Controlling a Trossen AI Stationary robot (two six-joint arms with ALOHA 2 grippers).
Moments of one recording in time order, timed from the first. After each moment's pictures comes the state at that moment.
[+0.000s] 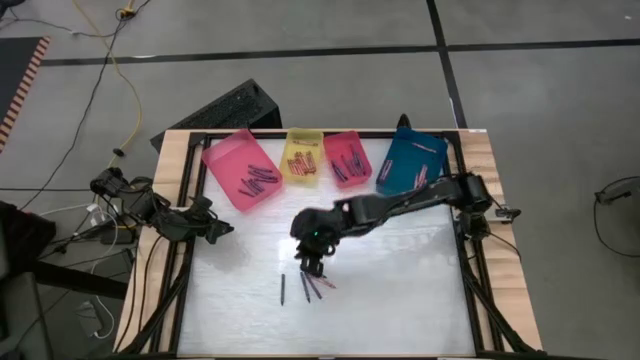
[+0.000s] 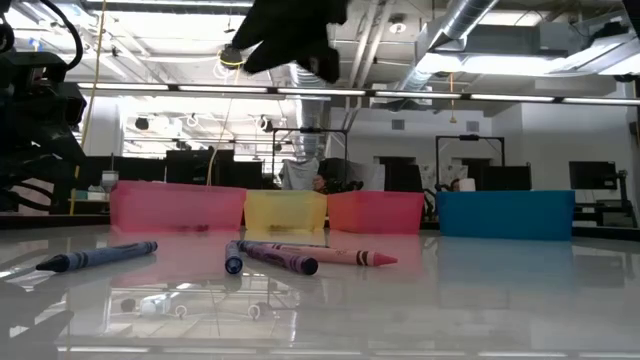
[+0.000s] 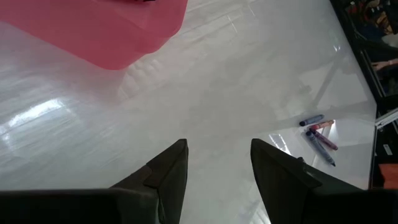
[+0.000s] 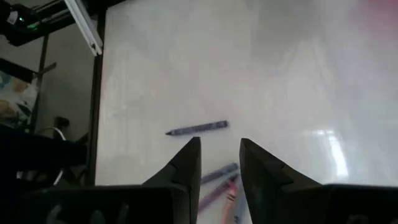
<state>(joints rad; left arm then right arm) -0.54 0.04 0.22 -0.88 -0.53 -1.37 0.19 1.90 1.71 -0.55 -0.10 0.42</state>
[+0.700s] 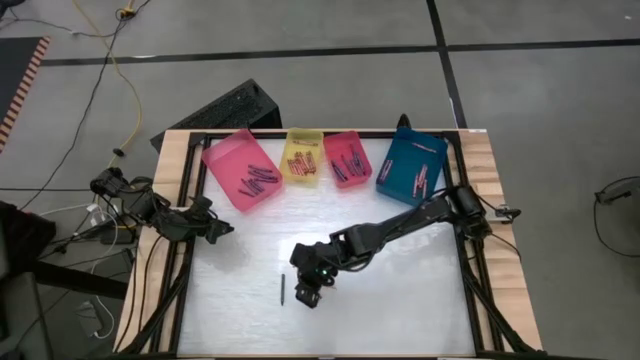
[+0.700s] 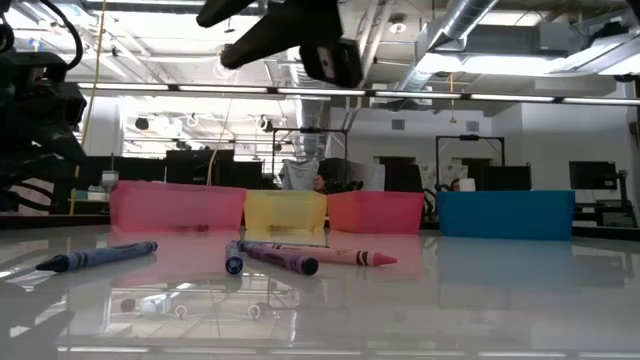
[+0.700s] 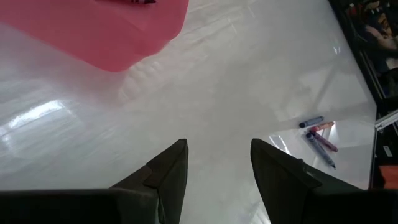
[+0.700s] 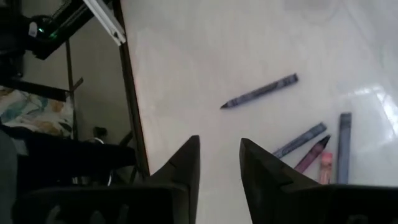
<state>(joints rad) -0.54 0.04 0.22 -0.88 -0.54 -1.37 0.33 1.98 1.71 -0.48 -0.08 0.76</state>
